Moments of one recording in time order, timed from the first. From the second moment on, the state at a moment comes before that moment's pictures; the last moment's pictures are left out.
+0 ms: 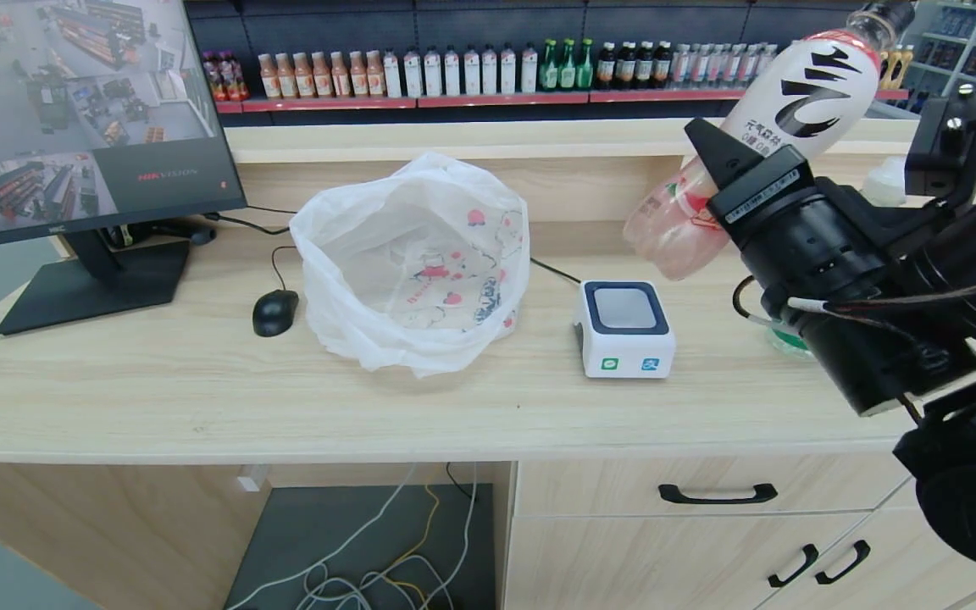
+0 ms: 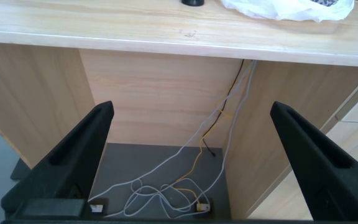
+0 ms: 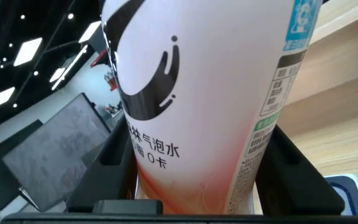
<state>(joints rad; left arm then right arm) 0.00 0.00 0.00 0.00 0.00 0.01 0.61 1.68 -0.81 -1.38 -0.32 0.45</state>
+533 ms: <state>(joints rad) 0.00 0.00 0.00 0.00 0.00 0.01 0.65 1.66 -0.63 -1.52 -0.24 -0.01</state>
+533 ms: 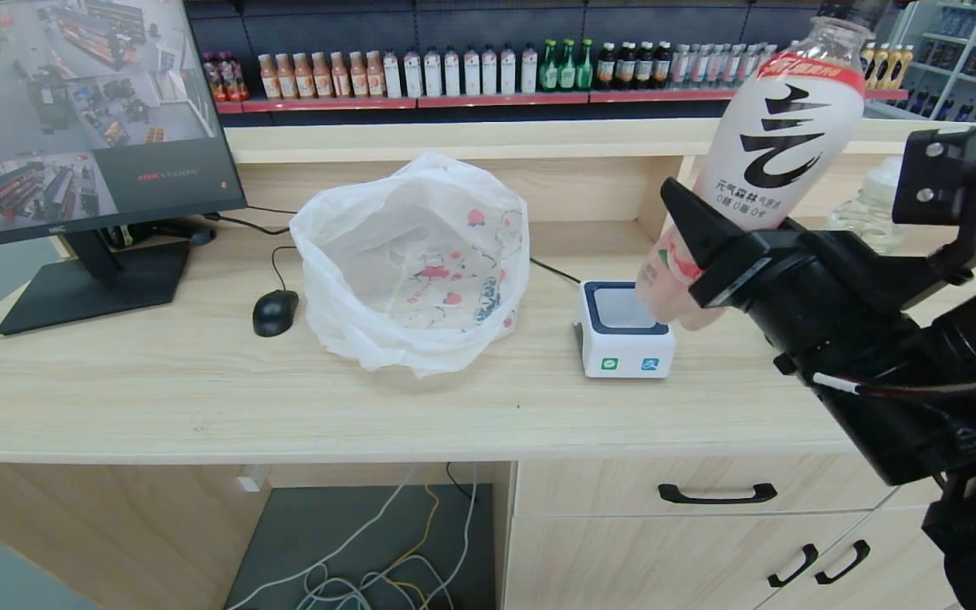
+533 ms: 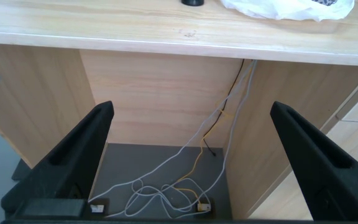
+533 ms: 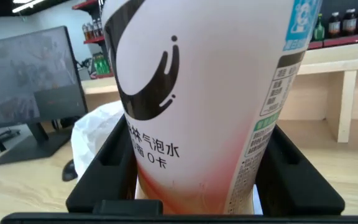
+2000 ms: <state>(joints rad) 0.00 0.00 0.00 0.00 0.00 0.00 0.54 1.70 -0.73 -1.54 -0.23 -0.03</state>
